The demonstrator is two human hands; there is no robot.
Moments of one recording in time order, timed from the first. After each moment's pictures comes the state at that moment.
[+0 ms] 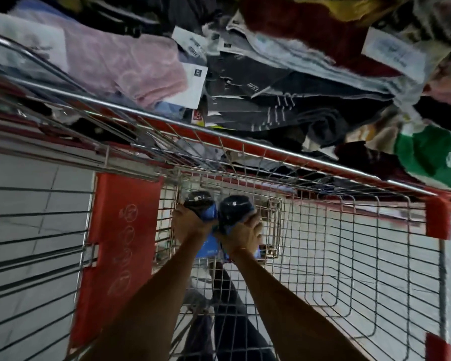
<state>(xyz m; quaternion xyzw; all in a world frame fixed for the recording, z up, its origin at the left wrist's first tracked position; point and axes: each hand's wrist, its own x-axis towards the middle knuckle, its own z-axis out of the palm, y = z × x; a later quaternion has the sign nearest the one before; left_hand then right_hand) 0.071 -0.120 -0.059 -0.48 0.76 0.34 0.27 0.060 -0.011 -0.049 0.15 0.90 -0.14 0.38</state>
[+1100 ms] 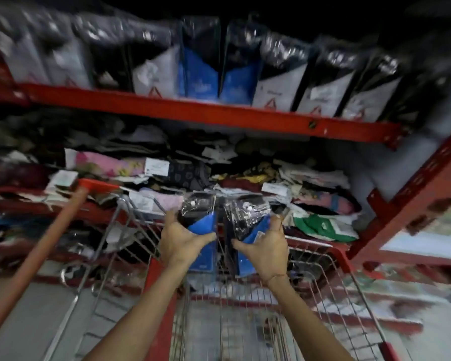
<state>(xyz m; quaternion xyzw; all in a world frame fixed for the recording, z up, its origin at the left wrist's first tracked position) 0.087 -0.157 0.246 -0.29 0.82 0.46 -0.17 0.067 0.013 0.250 0.02 0.92 -0.39 -0.08</state>
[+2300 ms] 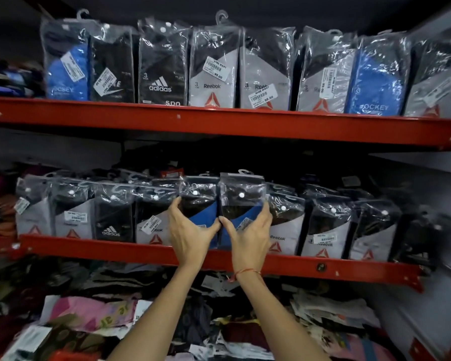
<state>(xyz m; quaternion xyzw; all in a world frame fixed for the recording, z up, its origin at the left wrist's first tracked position) -0.121 -0.197 0.465 -0.15 0.77 0.39 -0.48 -0.124 -0.097 0.467 -0.04 0.79 -0.47 -0.39</state>
